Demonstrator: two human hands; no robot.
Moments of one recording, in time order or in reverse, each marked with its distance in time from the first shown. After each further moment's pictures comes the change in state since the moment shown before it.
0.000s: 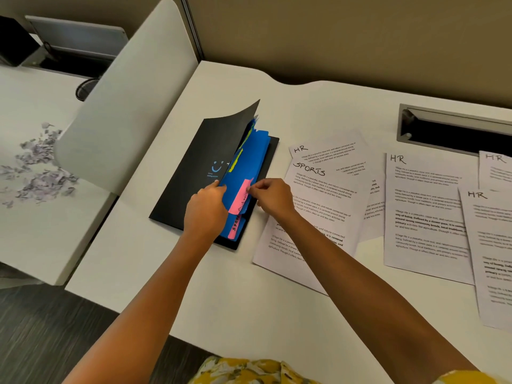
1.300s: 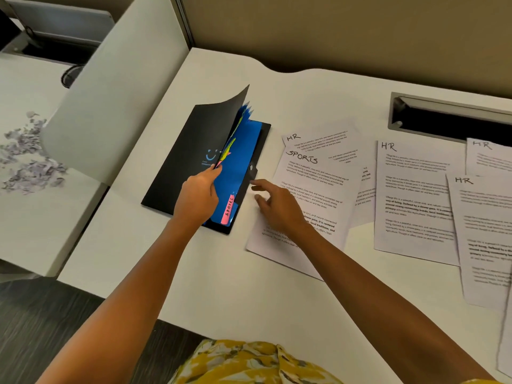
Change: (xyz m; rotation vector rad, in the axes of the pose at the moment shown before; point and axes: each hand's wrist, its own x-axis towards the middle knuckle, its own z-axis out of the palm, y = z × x) left_hand 0.019 -0.031 0.028 -0.264 0.151 0.168; right_hand -0.039 0.046 -0.023 -0.324 -0.052 -0.391
